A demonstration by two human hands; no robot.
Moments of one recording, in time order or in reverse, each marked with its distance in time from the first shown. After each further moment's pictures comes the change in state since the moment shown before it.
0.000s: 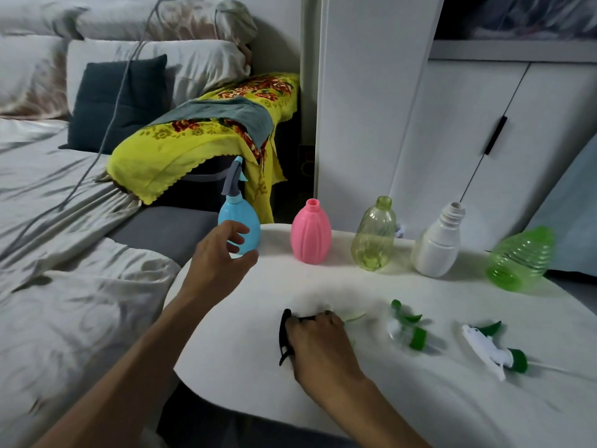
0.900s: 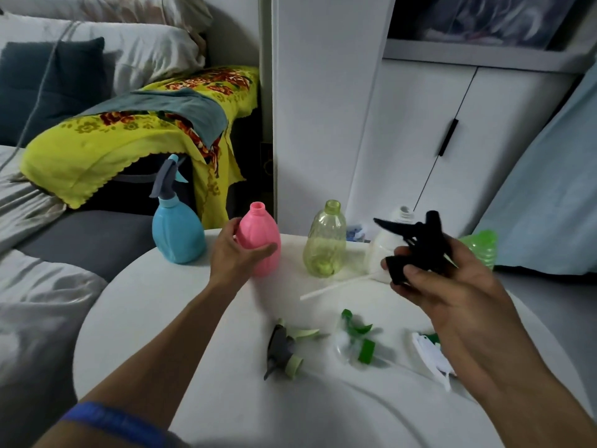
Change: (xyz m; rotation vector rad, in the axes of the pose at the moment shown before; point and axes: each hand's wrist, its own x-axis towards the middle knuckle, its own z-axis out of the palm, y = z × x) left_hand 0.057 0.024 0.136 -0.363 -0.015 -0.189; right_hand -0.058 0.153 -0.125 1.626 0.607 0.370
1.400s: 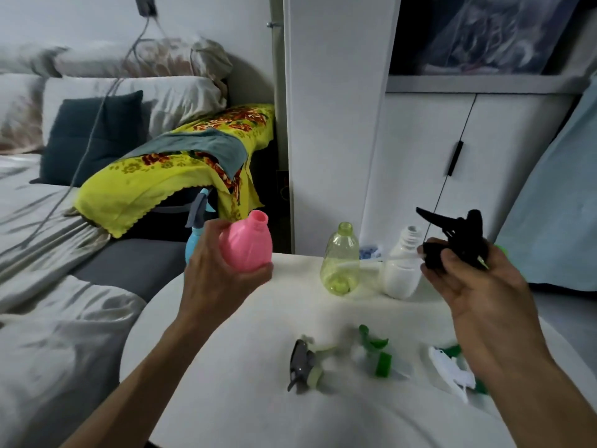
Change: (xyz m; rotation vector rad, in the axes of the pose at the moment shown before) left_hand -0.067 0.071 -0.087 0.315 0.156 0.396; right_hand 0.004 -0.016 0.003 0.194 0.186 -0.101
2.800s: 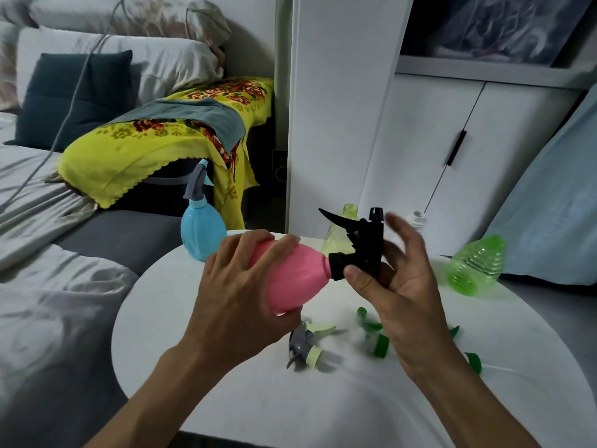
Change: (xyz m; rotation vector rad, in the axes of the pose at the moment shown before) left_hand -0.053 0.020 -0.007 0.263 -0.079 0.414; right_hand -0.036 0.054 0.044 -0.321 -0.396 -0.131
